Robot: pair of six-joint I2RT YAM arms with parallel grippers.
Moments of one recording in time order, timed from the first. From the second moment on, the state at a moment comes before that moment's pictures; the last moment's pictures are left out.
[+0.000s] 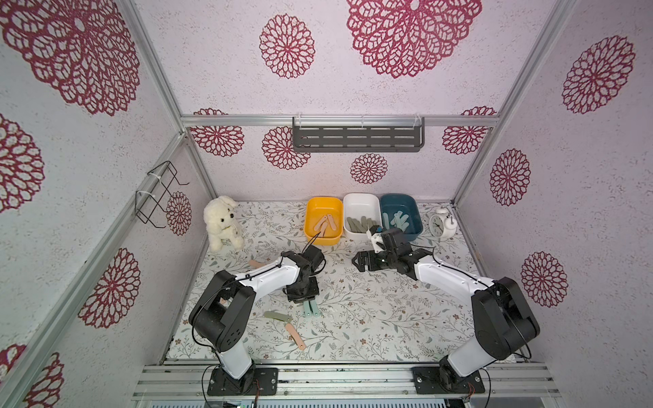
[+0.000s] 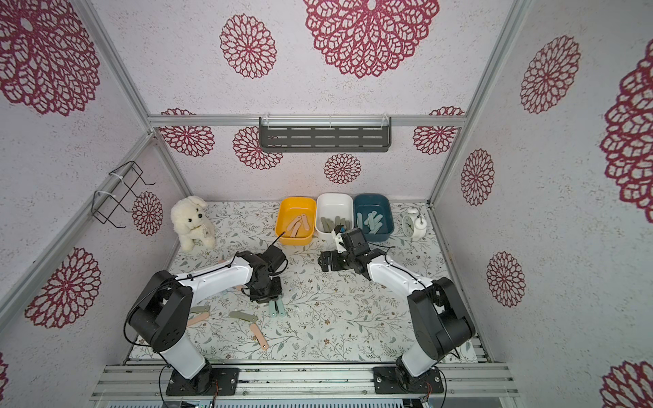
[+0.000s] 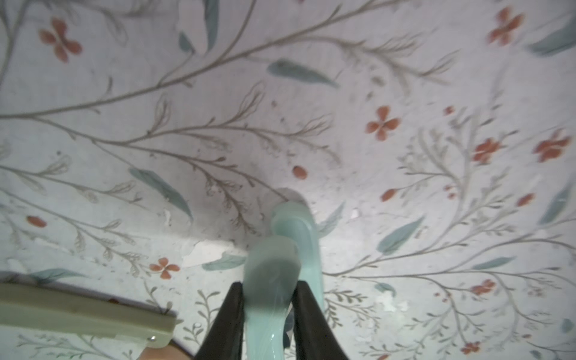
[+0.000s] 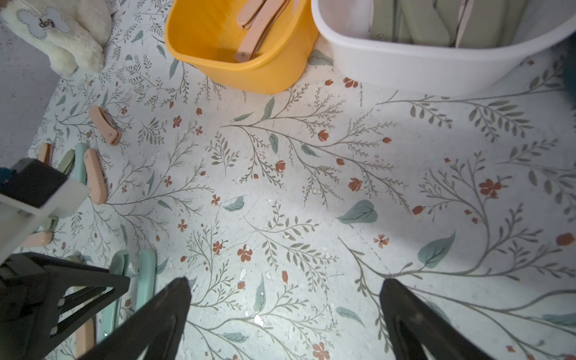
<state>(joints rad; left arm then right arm) -0.60 1.72 1.12 -0.85 0.02 -0.81 0.51 1.56 0.97 -0.23 -0.22 0.34</state>
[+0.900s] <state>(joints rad) -0.54 1.71 1.25 -0.69 0.20 -0.98 0.74 1.59 0.58 0.70 -0.33 0.76</state>
